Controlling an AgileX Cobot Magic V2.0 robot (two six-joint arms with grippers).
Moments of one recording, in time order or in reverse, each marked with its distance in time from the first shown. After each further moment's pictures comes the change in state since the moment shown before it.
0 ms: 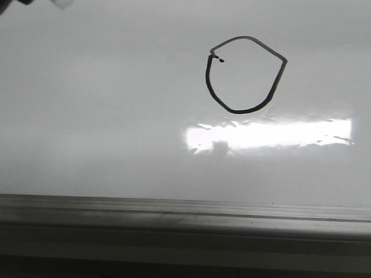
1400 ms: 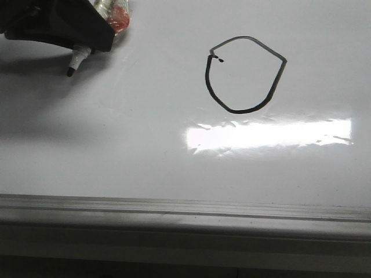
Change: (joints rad) left arm 0.264 0.178 0.244 -0.005 -0.794 -0.625; right arm -0.067 -0.601 0.368 -0.512 0.244 0.804
